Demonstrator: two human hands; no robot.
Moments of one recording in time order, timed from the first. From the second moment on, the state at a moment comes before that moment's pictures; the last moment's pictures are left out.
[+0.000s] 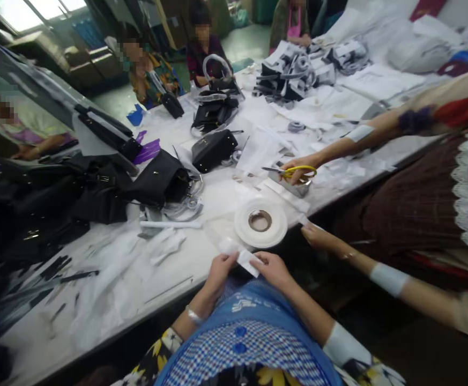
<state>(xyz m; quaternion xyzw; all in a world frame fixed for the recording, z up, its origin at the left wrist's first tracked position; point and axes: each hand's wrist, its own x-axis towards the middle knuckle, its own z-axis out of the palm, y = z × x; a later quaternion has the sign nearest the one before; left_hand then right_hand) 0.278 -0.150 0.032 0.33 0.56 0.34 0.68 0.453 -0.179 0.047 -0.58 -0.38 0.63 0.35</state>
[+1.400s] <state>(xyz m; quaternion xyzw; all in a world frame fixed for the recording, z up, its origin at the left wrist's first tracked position) -0.027 -0.101 -0.041 0.51 0.79 0.34 0.11 0.183 -0.005 -0.061 -0.53 -0.70 0.42 0.22</state>
